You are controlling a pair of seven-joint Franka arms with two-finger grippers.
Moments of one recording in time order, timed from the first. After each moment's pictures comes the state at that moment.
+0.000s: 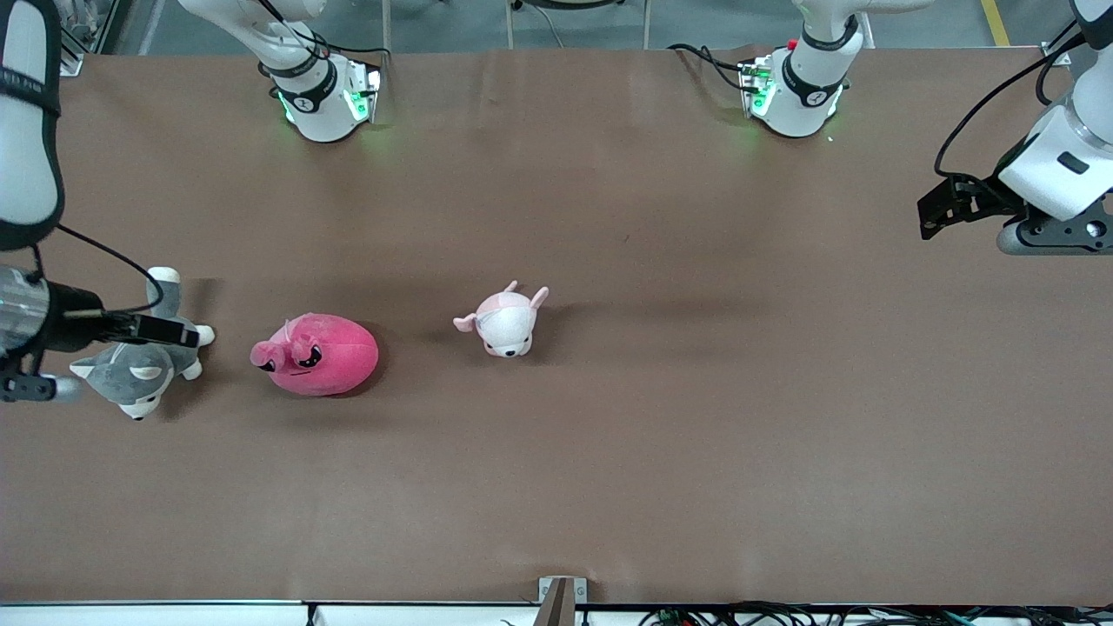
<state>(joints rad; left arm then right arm) -0.05 0.00 -0.08 -1.58 0.07 1.56 -0.07 -0.04 0.32 -0.05 -1.40 0.18 1.63 -0.03</state>
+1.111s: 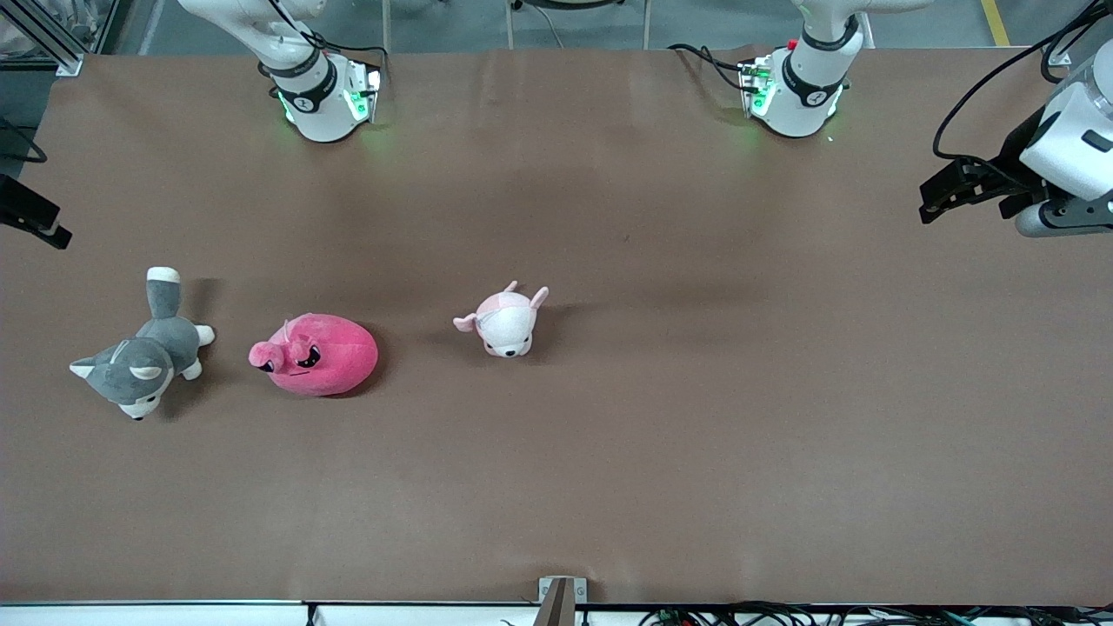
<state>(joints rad) -0.05 -0.03 -0.07 -1.58 0.01 1.51 -0.15 -0.04 0.00 -0.06 -1.47 0.00 1.57 -0.02</state>
